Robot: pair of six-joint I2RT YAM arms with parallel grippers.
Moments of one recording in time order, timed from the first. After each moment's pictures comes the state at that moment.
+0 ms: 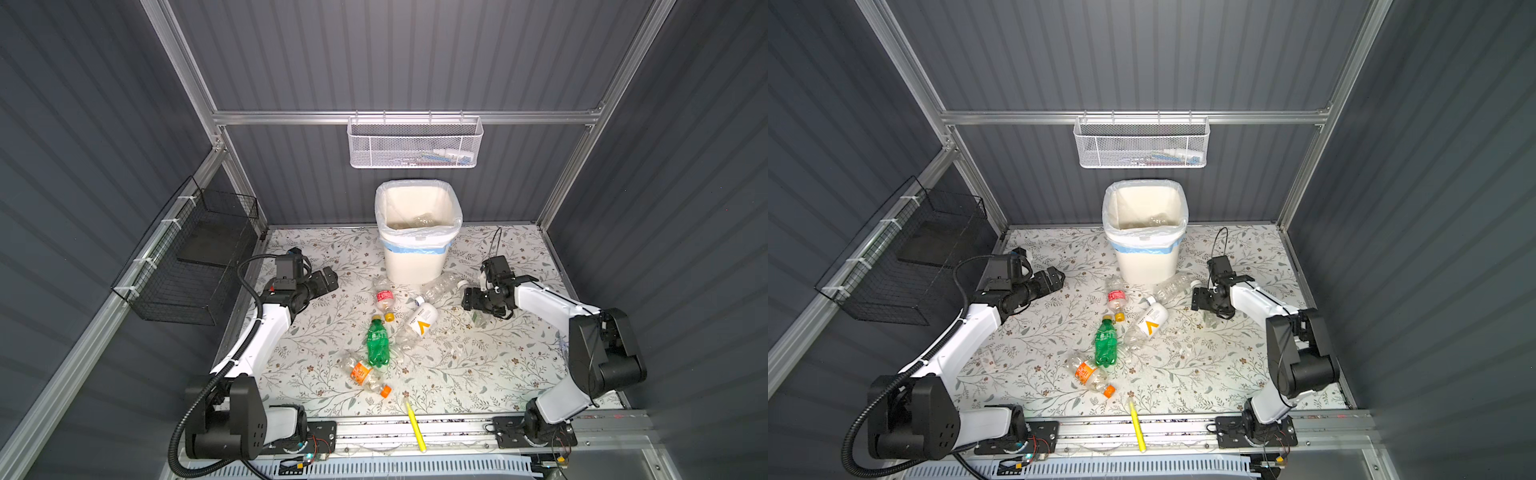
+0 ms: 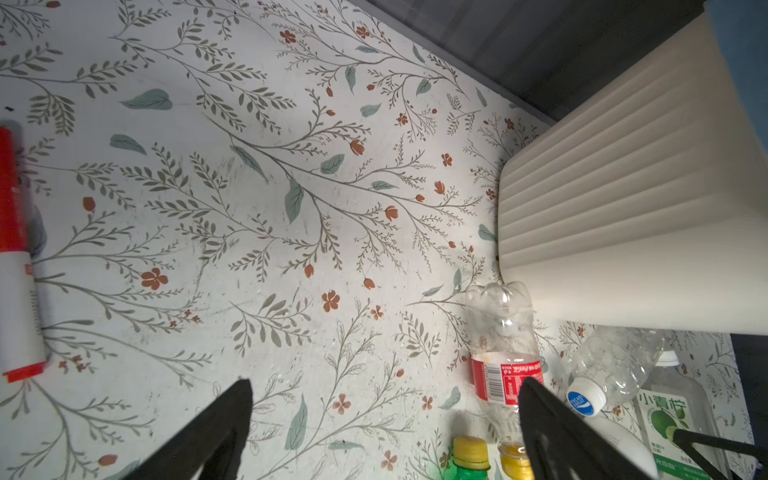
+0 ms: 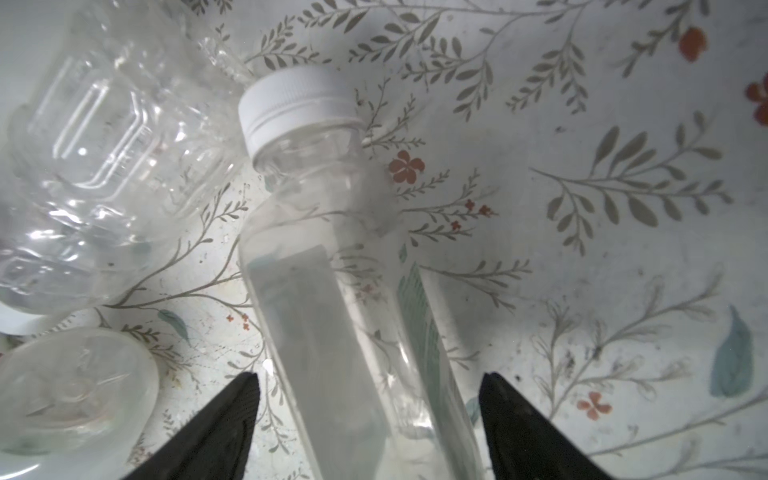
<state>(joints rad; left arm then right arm) -0.07 1.29 0.90 -0.35 0.17 -0.42 0.25 1.64 0.99 -0.54 -0.07 0.34</state>
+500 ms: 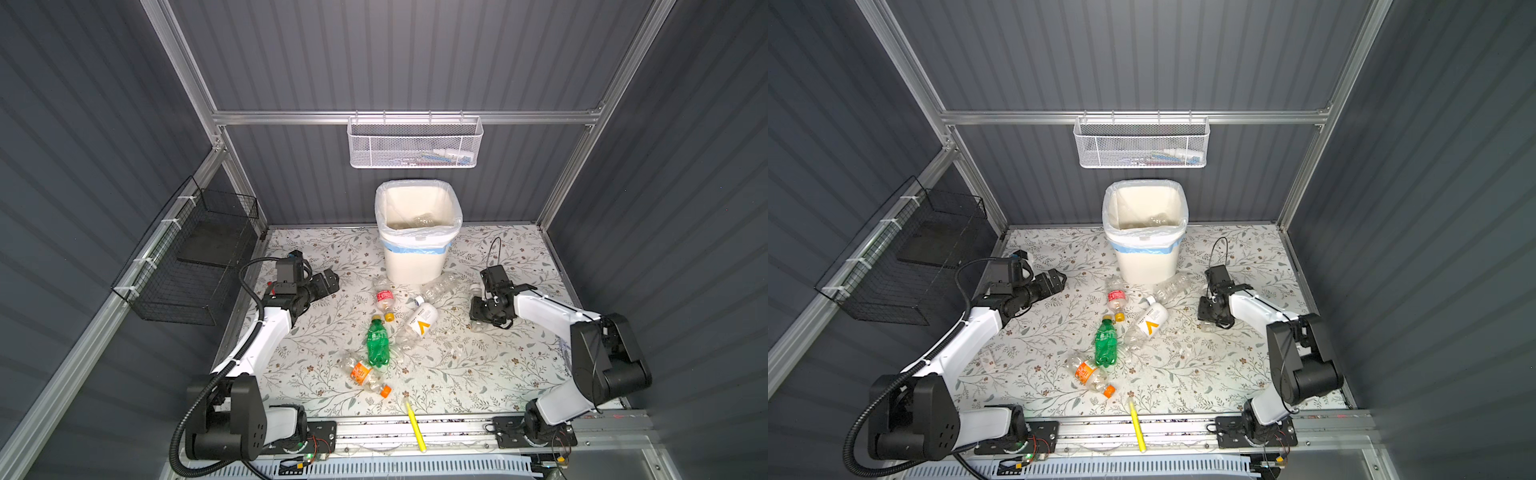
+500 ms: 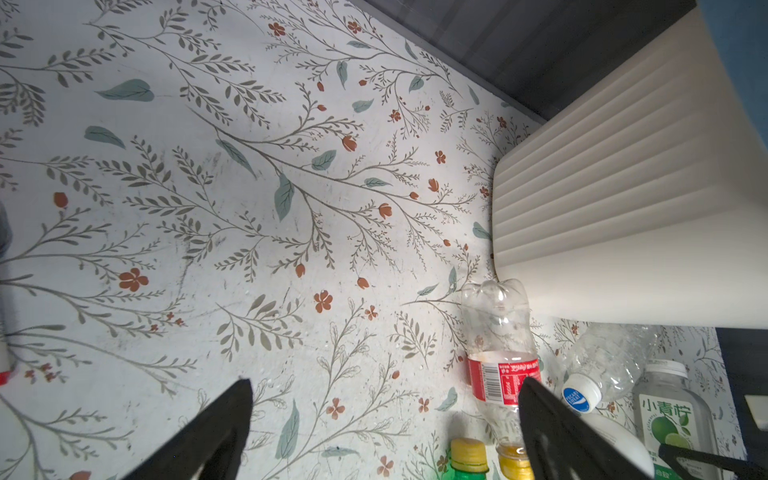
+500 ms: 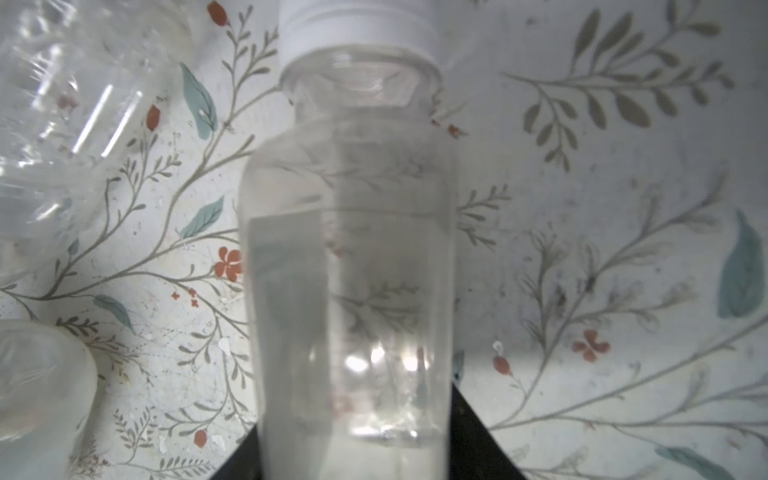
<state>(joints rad) -0.07 1.31 0.87 -0.28 0.20 -0.43 0.24 1.53 0.84 -0.51 -0.03 0.44</state>
